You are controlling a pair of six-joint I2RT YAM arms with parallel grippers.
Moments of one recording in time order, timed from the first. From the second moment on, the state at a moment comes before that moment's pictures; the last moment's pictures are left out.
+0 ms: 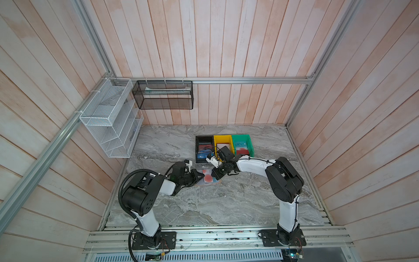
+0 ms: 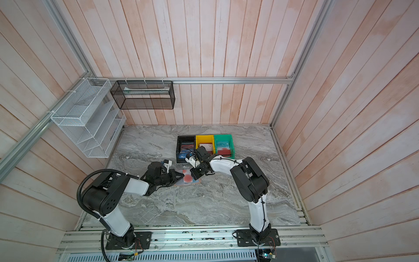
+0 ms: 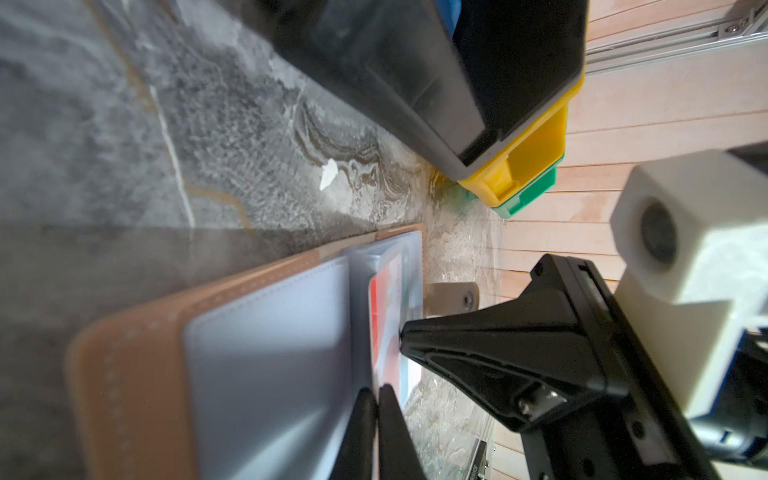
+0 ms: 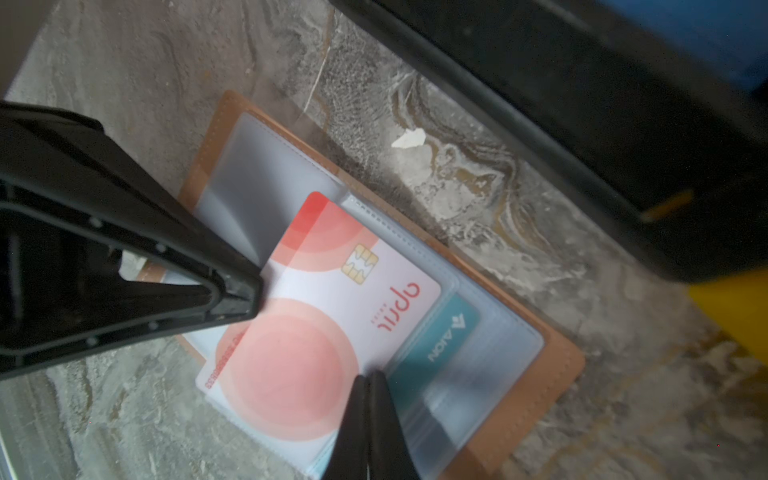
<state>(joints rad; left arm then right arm) -0.38 1.75 0.53 0.62 0.59 -0.98 0.70 1.99 1.28 -0.38 -0.37 0.01</state>
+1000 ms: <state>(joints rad) -0.31 1.57 0.38 0.56 0.59 -0.93 0.68 1.97 1.24 -0.37 -0.43 0.02</state>
